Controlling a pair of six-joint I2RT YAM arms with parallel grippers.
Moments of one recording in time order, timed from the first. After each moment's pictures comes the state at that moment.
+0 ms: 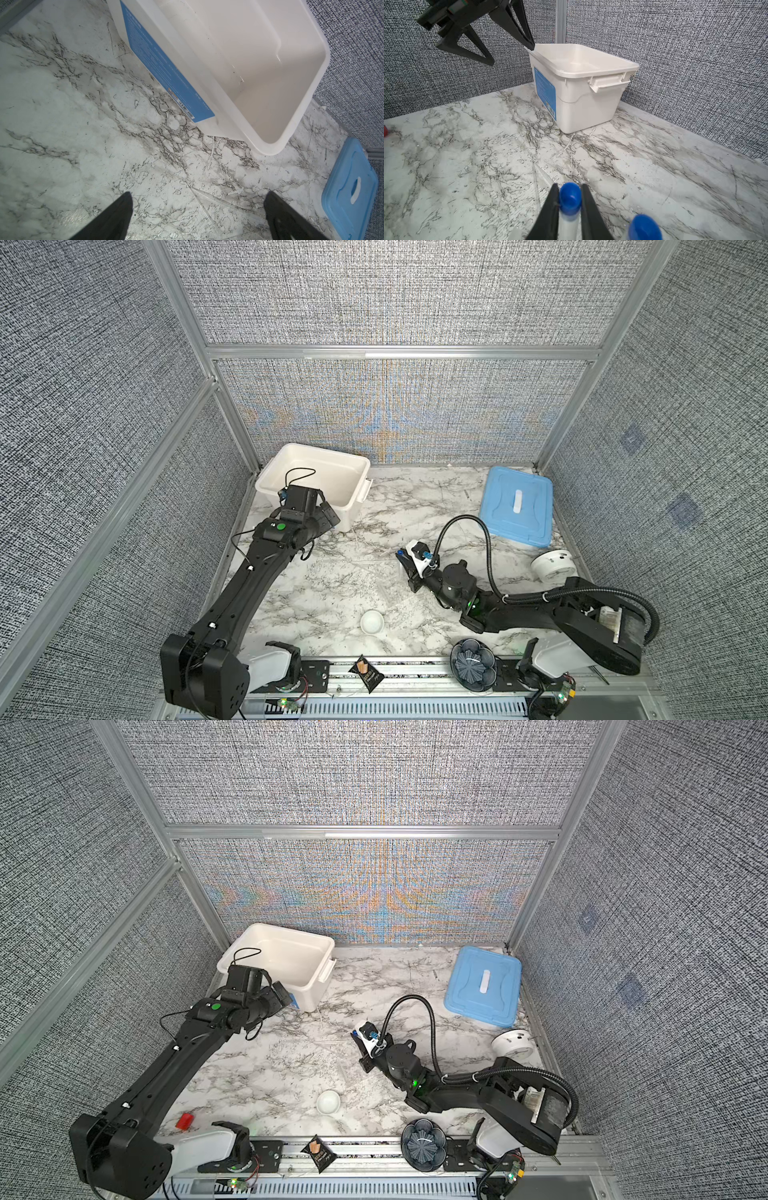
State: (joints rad) left arm -0.29 1.24 1.11 -0.75 -0.12 -0.80; right arm 0.98 1.49 0.45 0.94 0.23 -0.04
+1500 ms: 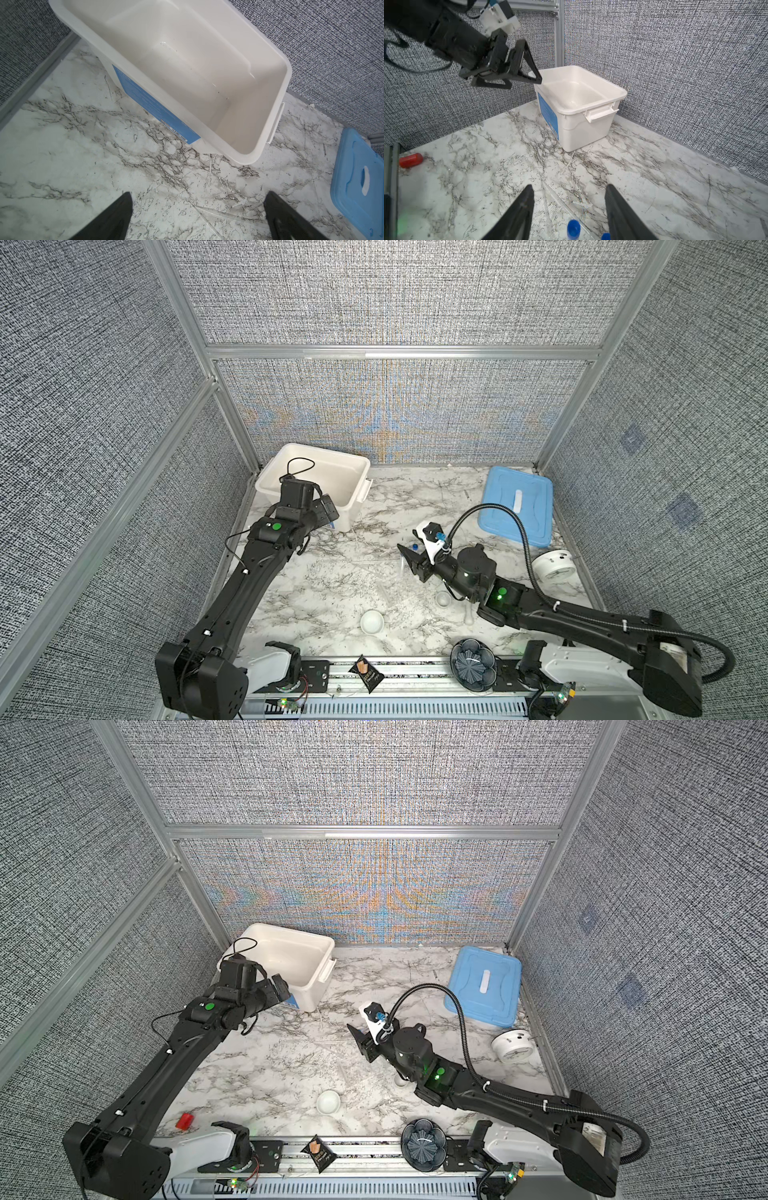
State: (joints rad) left arm -0.29 1.20 1.14 -0.68 -0.16 -0.58; right arm 0.98 1.12 0.74 0.25 0.24 0.03
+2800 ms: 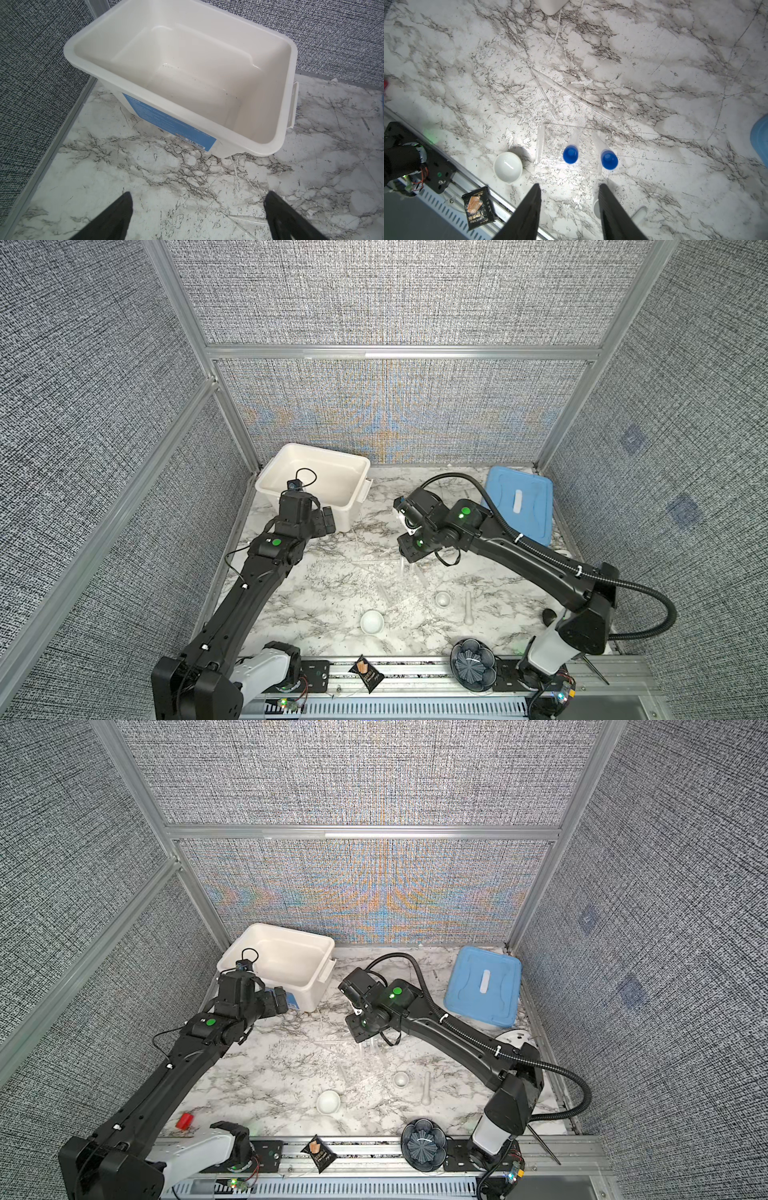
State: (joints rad) left arm -0.29 1.12 0.99 -0.55 -0.21 -0.33; right arm 0.90 1.63 1.66 -1.10 0.06 0.30
